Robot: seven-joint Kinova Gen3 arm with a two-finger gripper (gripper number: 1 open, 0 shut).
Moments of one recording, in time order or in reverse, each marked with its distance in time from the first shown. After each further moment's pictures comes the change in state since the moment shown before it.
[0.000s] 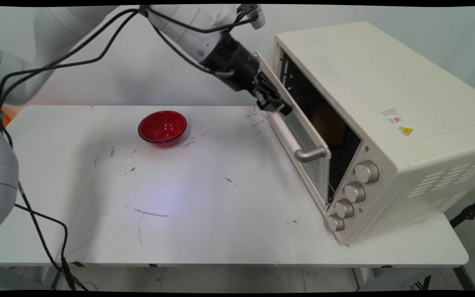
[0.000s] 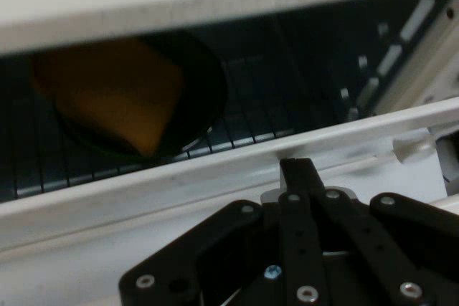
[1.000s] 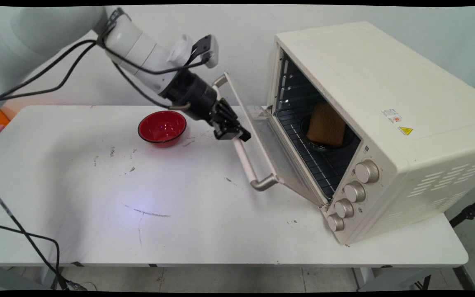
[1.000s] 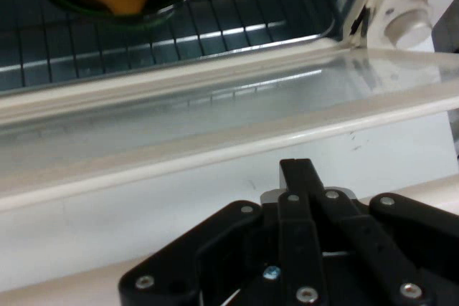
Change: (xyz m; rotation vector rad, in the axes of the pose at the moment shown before) arm -0.089 0.021 -0.023 0.026 -0.054 -0.012
